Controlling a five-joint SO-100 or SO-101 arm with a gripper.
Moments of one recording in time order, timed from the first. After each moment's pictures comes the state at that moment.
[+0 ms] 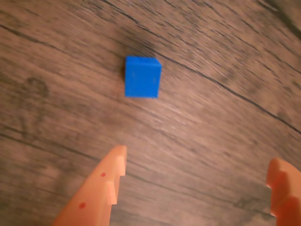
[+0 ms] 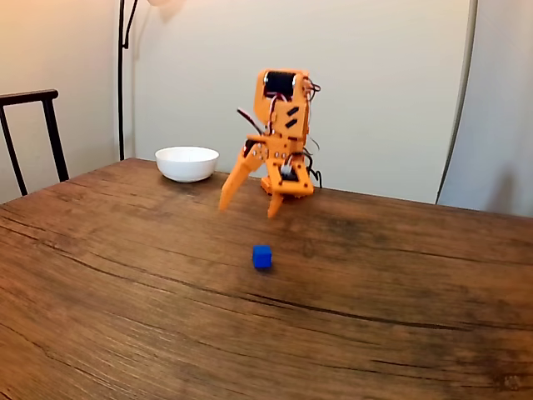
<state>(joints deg) 0.1 72.5 73.0 75.3 119.9</state>
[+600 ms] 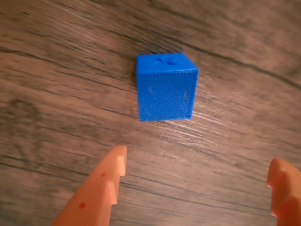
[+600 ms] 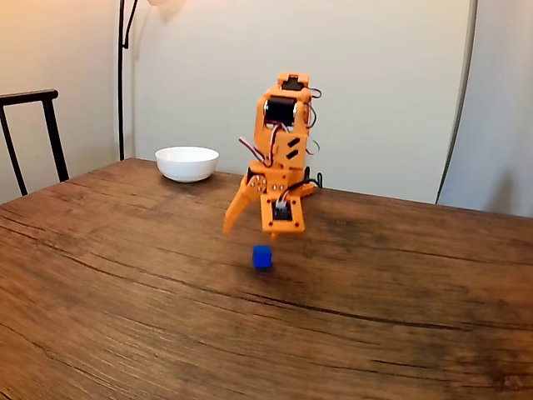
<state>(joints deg) -0.8 63.7 73.0 74.4 110.0</state>
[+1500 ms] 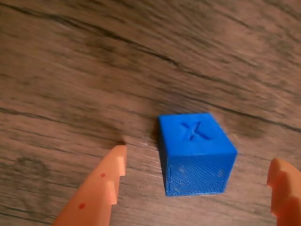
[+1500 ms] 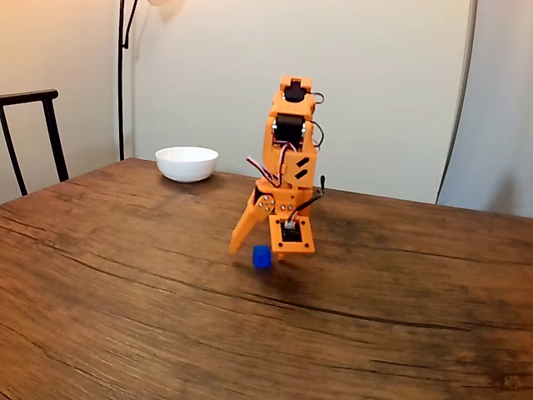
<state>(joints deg) -4.0 57.8 72.4 66.0 108.0</state>
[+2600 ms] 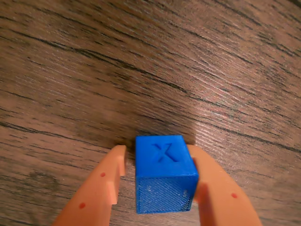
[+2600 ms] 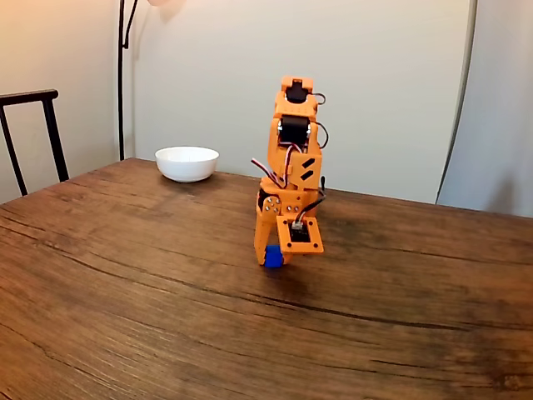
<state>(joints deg) -5.1 56.9 72.2 63.5 108.5</state>
